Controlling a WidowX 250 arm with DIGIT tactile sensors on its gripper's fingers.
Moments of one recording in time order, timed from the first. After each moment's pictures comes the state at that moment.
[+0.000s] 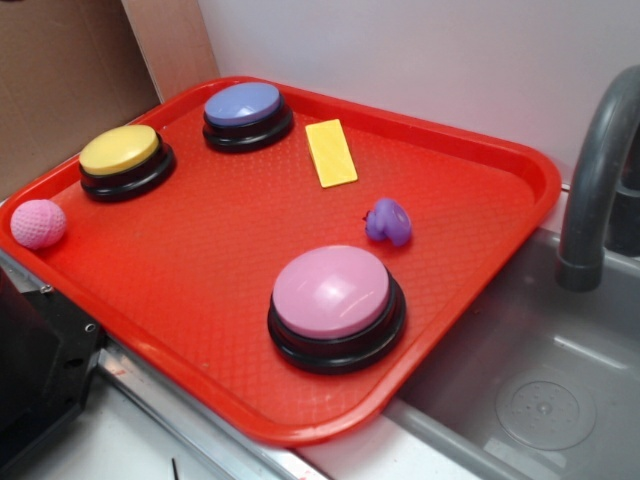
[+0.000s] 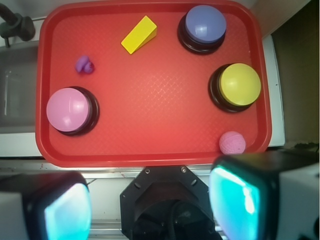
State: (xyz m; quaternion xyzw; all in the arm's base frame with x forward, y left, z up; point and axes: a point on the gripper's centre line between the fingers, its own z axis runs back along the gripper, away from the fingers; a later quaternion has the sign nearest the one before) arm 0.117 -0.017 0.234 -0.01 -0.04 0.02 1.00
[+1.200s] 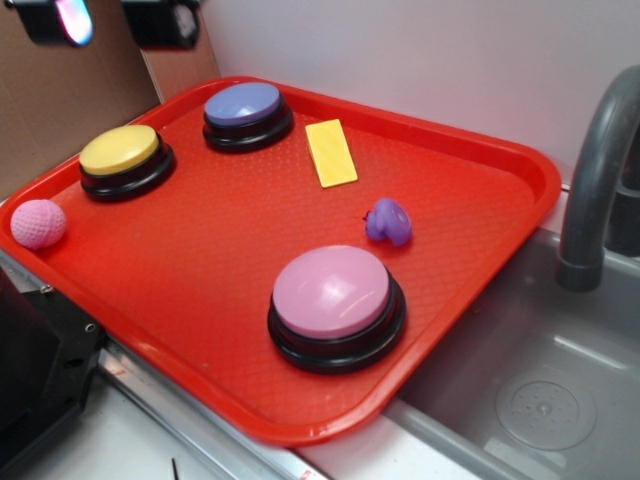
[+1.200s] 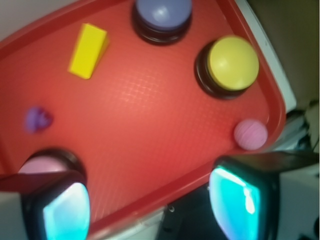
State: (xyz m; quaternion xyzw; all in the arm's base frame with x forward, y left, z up) arm 0.180 -0.008 0.156 0.03 0.02 0.27 0.96
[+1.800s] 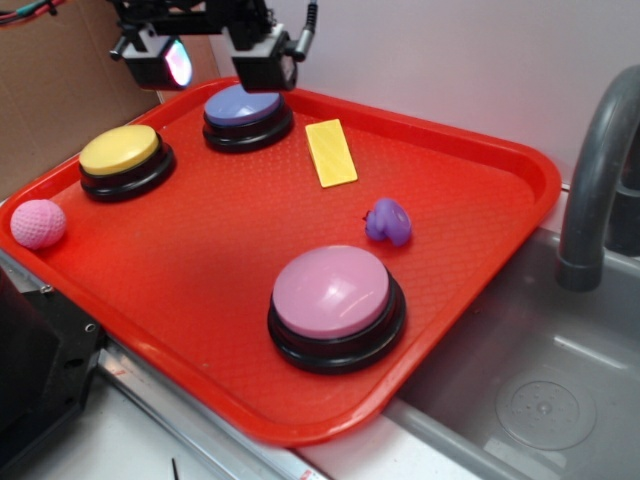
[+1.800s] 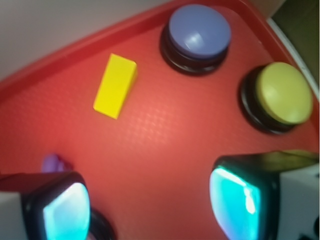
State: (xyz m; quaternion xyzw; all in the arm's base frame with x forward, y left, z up) arm 0.228 -0.035 0.134 0.01 -0.11 0.25 0.96
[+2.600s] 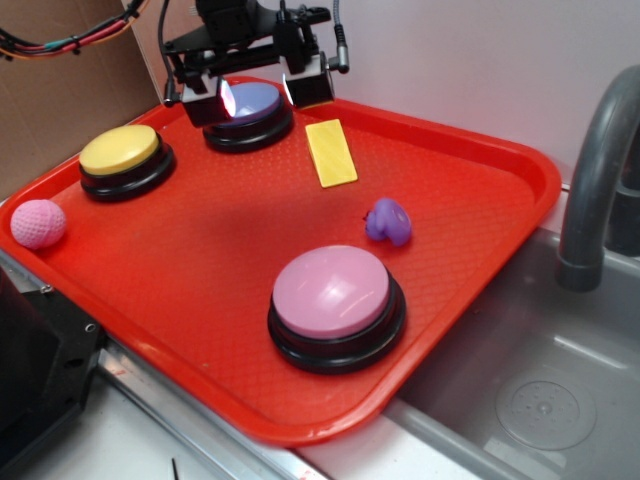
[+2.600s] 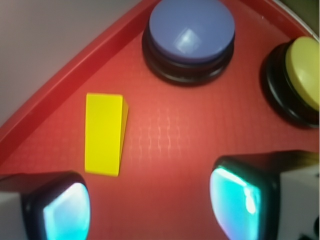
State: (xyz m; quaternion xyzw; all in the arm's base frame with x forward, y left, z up) arm 0.266 -0.012 0.091 0.01 -0.12 0.39 0.91
